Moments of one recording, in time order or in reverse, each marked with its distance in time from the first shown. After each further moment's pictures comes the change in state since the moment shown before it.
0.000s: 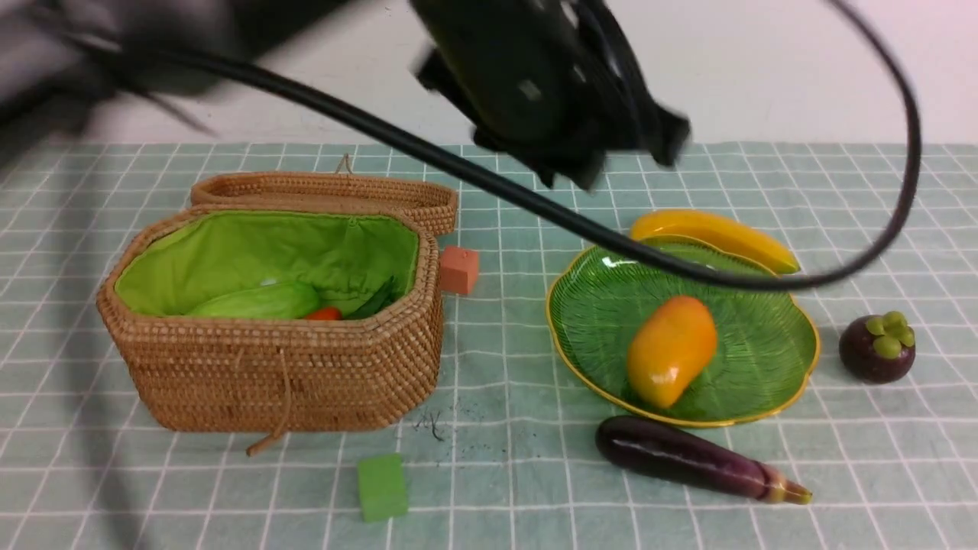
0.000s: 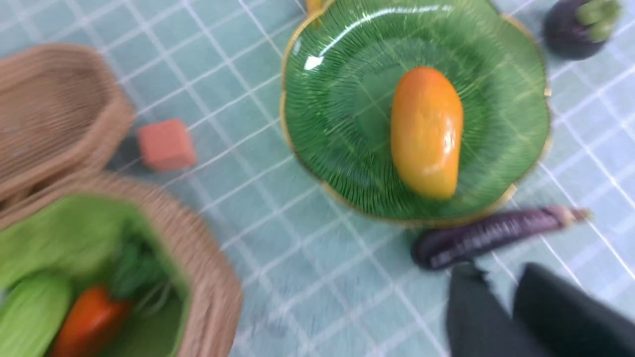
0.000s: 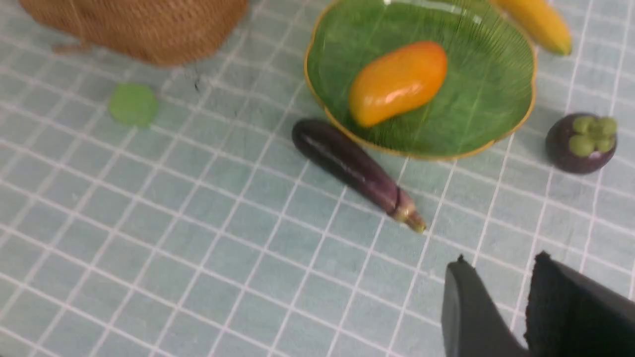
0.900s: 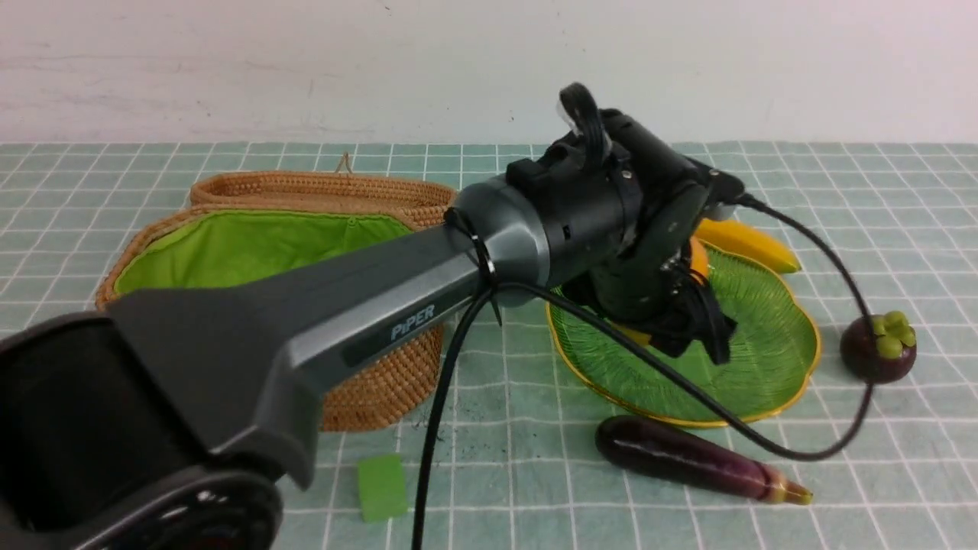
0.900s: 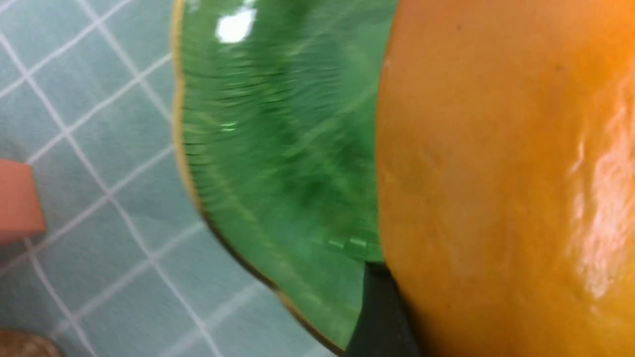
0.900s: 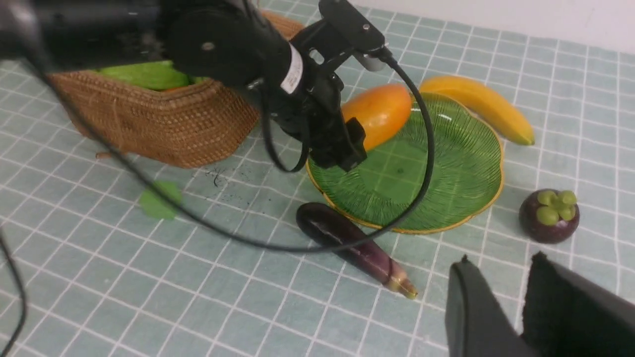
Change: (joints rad) right arm 0.000 -0.269 0.000 -0.009 -0.026 0.042; left arm -0.028 0.545 -0.050 0.091 -0.329 -0.034
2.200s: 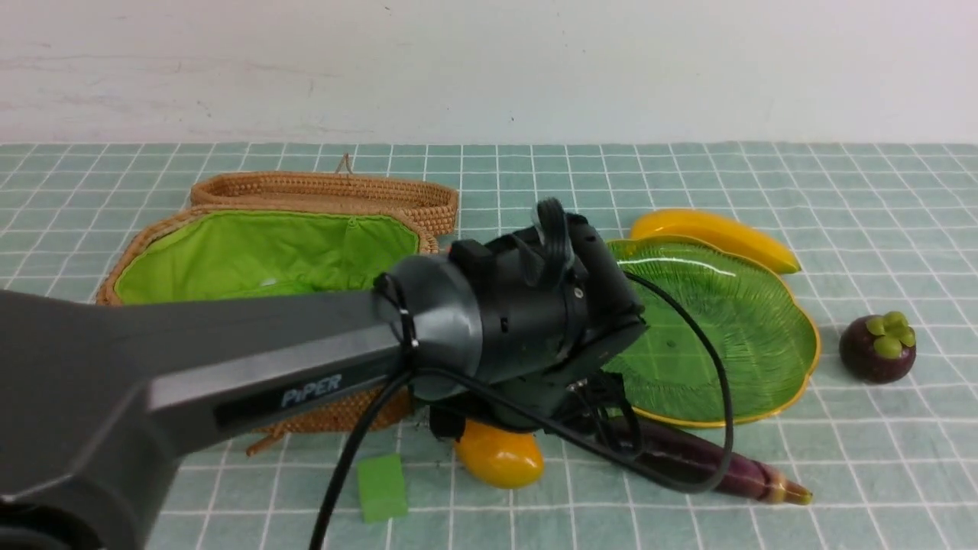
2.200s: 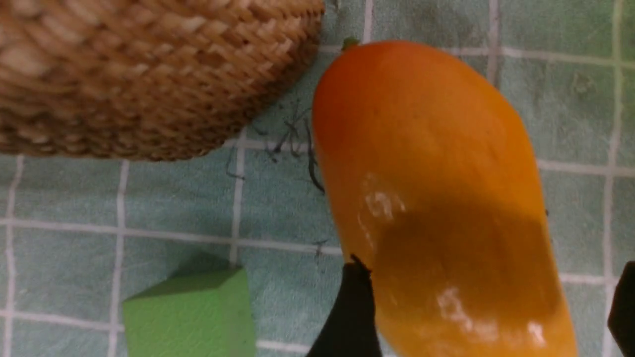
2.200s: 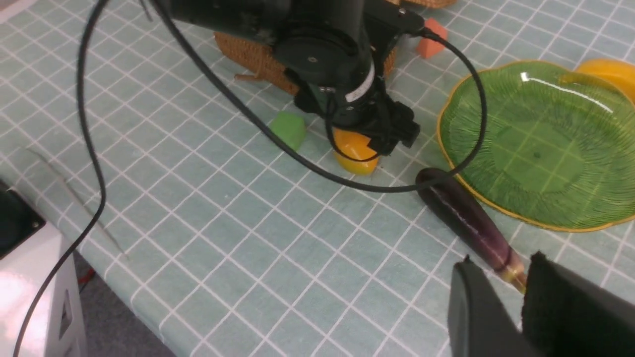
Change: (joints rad) right arm 0.000 0.068 -0.006 0.280 0.027 -0.248; left arm -0.068 -0.234 0.515 0.242 0.099 -0.928
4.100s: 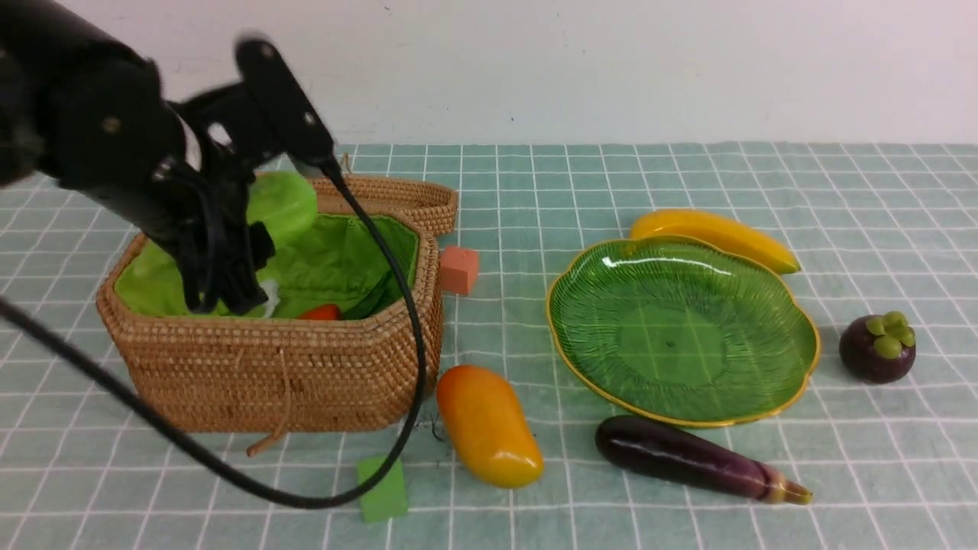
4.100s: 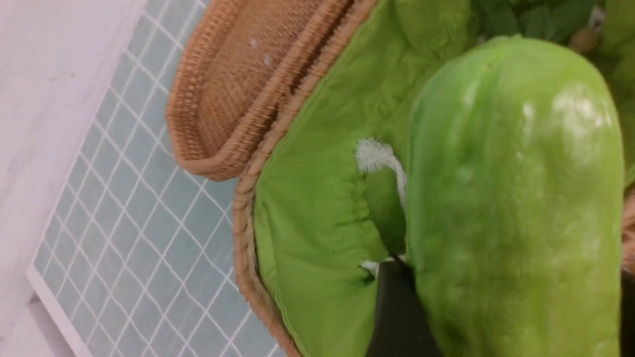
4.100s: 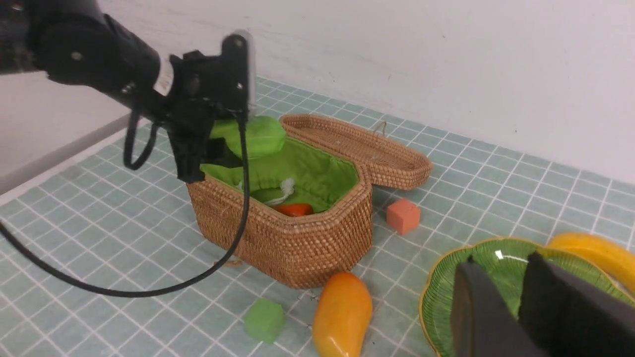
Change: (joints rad) right arm 0.000 0.088 0.068 -0.004 -0.467 0.014; left arm 0.510 -0.476 0.268 -0.047 -0.218 1.624
